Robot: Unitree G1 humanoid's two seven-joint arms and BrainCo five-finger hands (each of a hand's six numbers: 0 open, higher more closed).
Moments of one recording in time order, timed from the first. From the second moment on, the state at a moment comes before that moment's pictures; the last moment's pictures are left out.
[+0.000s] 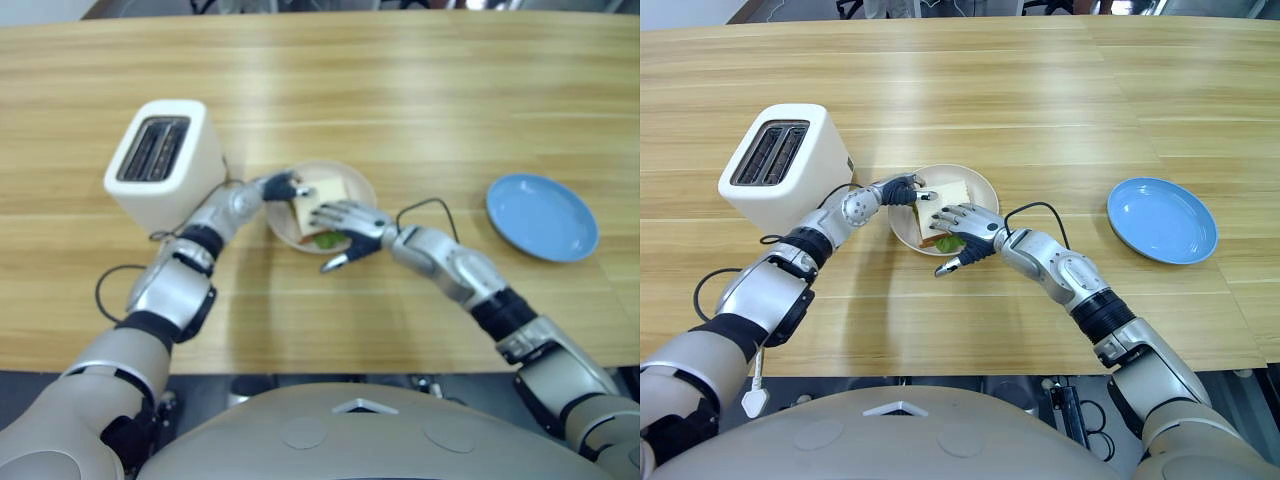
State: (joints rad) left arm -0.81 0.32 -0.50 1.03 0.66 -0.41 0.02; right arm -0.32 -0.52 0.56 0.22 -0.91 -0.36 0.23
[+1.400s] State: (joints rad) left arm -0.36 0.55 -0.20 0.04 0.29 -0.30 -0.25; right arm -0.14 -0.61 0.18 -0.17 -0.62 -0.29 0.20
